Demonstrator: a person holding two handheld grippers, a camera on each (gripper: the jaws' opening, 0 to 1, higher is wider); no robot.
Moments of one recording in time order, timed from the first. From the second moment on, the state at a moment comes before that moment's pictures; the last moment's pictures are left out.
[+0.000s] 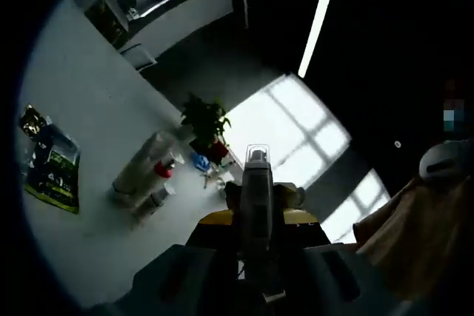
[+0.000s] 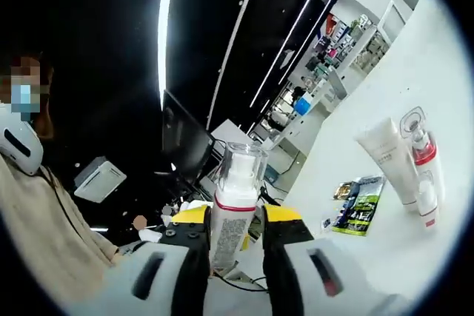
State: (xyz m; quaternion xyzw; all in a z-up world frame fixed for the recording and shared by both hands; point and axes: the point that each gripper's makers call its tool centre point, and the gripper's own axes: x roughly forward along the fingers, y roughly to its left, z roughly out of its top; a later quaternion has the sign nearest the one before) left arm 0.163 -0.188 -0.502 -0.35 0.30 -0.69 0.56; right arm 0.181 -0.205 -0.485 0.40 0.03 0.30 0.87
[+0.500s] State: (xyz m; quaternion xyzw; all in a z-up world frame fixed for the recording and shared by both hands) left arm 0.167 -0.212 -0.518 -0.18 0.29 -0.68 0.65; right arm 0.192 -0.217 -0.490 0.33 0.09 0.23 0.91
